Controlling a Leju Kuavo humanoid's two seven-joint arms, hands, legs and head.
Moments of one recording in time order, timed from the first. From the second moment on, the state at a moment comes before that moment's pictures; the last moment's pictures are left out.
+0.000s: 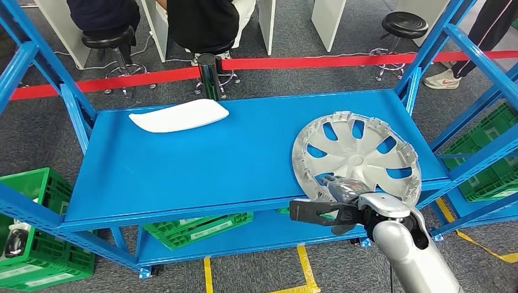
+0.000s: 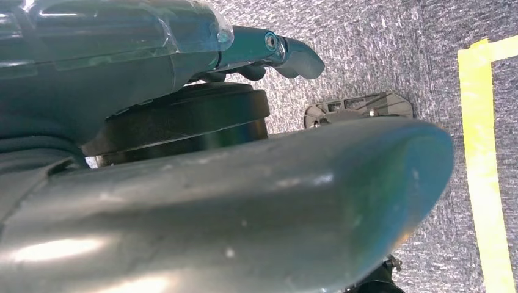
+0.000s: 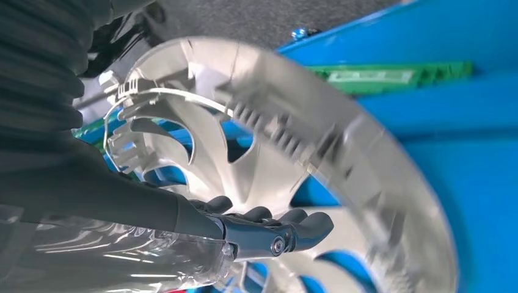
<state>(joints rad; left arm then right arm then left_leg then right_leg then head) -0.16 -0.08 -1.14 -0.15 1.00 0.15 0.26 -0.22 -0.34 0.32 -1.84 0.72 0.99 0.70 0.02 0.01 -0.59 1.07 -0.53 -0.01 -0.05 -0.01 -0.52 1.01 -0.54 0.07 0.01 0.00</state>
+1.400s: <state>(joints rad) -0.16 -0.08 -1.14 -0.14 0.99 0.15 0.26 -0.15 -0.52 0.34 -1.71 0.49 0.66 0.70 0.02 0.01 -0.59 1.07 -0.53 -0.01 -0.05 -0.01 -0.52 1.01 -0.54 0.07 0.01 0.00</state>
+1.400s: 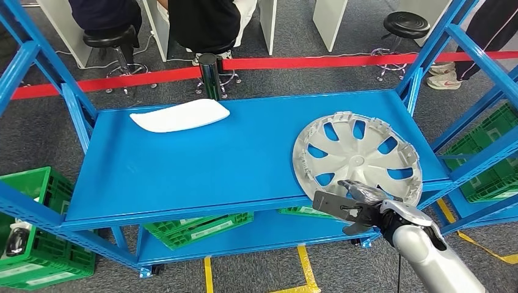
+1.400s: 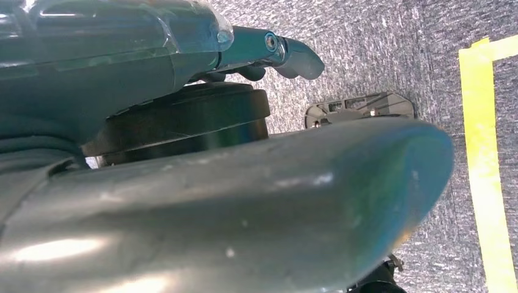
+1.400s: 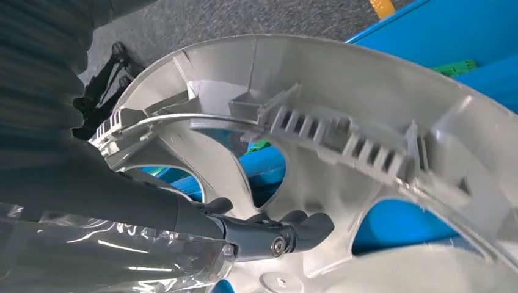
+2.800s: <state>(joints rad) -0.16 -0.08 -1.14 -0.14 1.01 0.16 0.24 -0.19 -0.59 0.42 -1.73 0.42 0.31 0.70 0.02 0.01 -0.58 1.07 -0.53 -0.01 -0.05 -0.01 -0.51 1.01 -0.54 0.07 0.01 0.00</state>
